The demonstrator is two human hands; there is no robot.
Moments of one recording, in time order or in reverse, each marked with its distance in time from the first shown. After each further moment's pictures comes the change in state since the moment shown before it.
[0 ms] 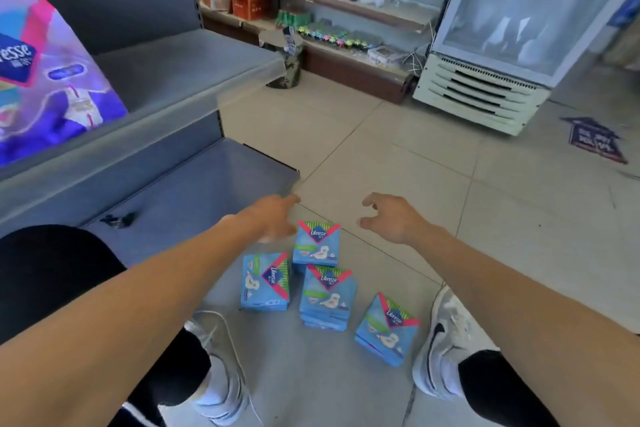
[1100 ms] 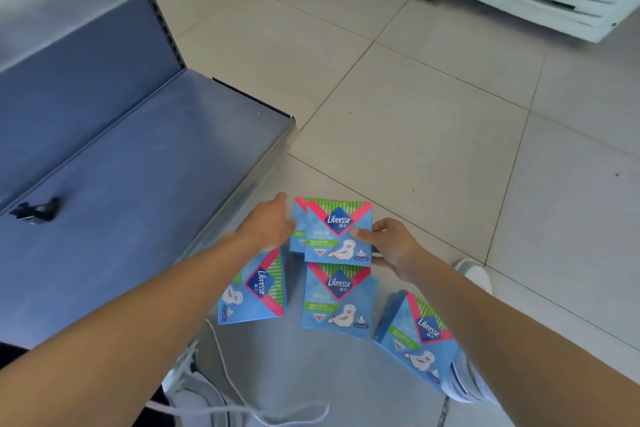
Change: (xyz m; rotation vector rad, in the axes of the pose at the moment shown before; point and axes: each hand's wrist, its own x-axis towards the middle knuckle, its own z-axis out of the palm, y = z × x) left_hand 0.174 -0.058 0.141 -0.266 -0.106 -0.235; right_hand 0.139 0.073 0.152 1.059 -0.194 0.492
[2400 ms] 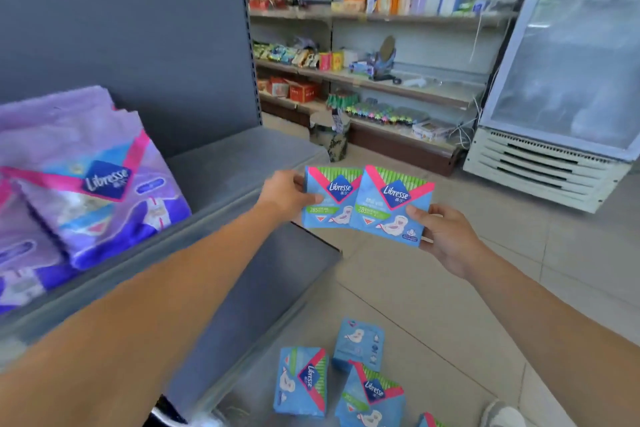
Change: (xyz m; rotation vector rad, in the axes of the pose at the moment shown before) left_hand -0.172 0.081 -0.258 -0.606 0.537 0.174; right_hand -0.189 -0.192 -0.035 0.226 -0.047 -0.597
